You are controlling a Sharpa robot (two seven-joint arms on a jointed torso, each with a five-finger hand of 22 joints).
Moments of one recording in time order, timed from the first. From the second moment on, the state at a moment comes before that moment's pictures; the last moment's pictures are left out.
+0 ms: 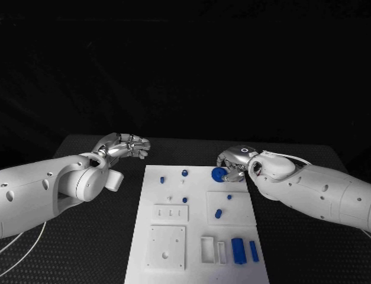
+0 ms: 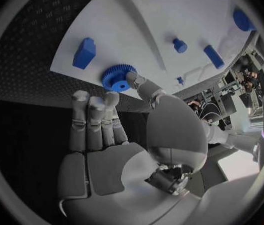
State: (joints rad) left arm 1.37 -0.82 -0.20 1.34 -0.12 -0.30 0.25; left_hand 1.17 -0.21 0.59 -0.11 0.07 0.75 0.19 0.45 0.37 1.08 0.15 0.15 0.11 0.91 0.12 0.48 0.55 0.04 0.74 0.02 0.39 1.31; right arm 1.23 -0.59 -0.11 1.07 -1.70 -0.27 -0.06; right_hand 1.03 -0.27 0.64 -0.22 0.21 0.89 0.10 0.31 0.39 1.07 0.02 1.07 0.80 1.19 -0.08 1.23 0.99 0.22 1.06 -0.02 1.05 1.31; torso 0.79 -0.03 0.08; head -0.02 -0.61
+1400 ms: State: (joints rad) left arm 1.37 -0.82 -0.20 1.34 -0.12 -0.30 0.25; left_hand 1.17 -0.21 0.59 -0.11 0.07 0.75 0.19 0.45 0.37 1.08 0.15 0.15 0.11 0.91 0.12 0.48 0.55 0.04 0.74 0.01 0.39 1.31; right arm 1.23 -0.58 -0.10 1.05 -1.65 -0.24 -0.02; right_hand 1.03 -0.22 0.64 -0.21 0.17 0.89 0.10 0.34 0.40 1.07 0.02 1.09 0.80 1.19 -0.08 1.23 1.00 0.22 1.05 -0.01 1.05 1.31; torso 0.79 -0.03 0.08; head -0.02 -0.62
